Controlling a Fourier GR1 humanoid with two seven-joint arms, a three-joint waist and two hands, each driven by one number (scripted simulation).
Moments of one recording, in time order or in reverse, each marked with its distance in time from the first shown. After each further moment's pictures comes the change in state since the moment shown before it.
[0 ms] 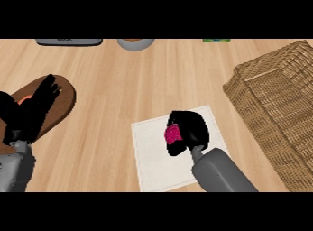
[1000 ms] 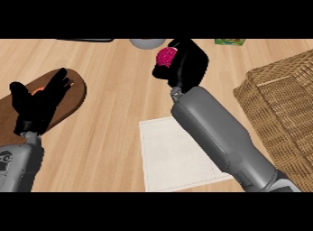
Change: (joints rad) left arm -0.068 -0.014 -0.038 0.029 -0.013 -0.016 0.024; right arm -0.568 -0.008 -0.052 0.207 0.196 -0.622 0.621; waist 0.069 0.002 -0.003
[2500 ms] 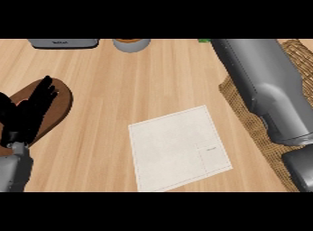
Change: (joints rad) left arm 0.080 0.014 0.051 -0.041 0.011 0.020 -0.003; right arm -0.380 -0.162 -0.409 0.336 0.488 0.162 0.178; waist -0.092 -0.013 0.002
